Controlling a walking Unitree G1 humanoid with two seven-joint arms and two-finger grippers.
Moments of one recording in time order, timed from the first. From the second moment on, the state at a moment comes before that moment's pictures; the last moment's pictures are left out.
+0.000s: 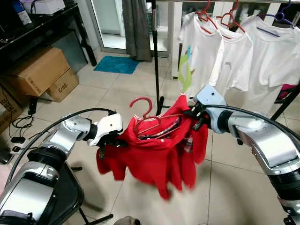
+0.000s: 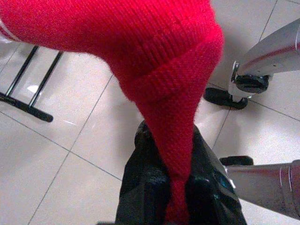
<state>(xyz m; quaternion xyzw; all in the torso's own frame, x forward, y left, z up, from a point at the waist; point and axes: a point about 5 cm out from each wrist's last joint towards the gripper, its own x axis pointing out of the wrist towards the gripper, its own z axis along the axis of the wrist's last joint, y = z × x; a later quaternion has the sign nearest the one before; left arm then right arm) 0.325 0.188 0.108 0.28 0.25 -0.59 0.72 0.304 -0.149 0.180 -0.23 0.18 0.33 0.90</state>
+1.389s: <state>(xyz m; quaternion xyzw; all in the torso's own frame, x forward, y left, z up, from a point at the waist) 0.318 0.197 0.148 0.25 0.10 -0.64 0.72 0.290 -0.155 0.207 -0.24 0.06 0.48 0.84</state>
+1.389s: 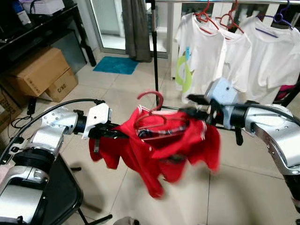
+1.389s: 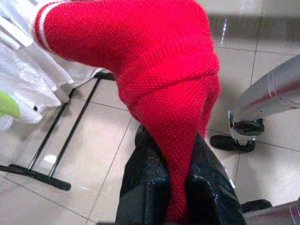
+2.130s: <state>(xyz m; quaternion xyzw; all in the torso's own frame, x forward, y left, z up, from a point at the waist) 0.317 0.183 0.164 0.25 0.07 -0.67 0.70 0.278 -0.127 0.197 -0.19 0.08 0.62 0.75</state>
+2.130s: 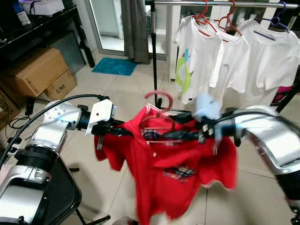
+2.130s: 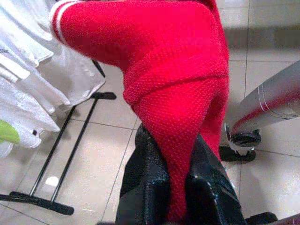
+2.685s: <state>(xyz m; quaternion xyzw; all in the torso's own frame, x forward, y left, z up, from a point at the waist) 0.319 0.184 0.163 0.25 0.07 -0.66 0.70 0.277 -0.126 0.194 -0.18 0.09 0.63 0.75</state>
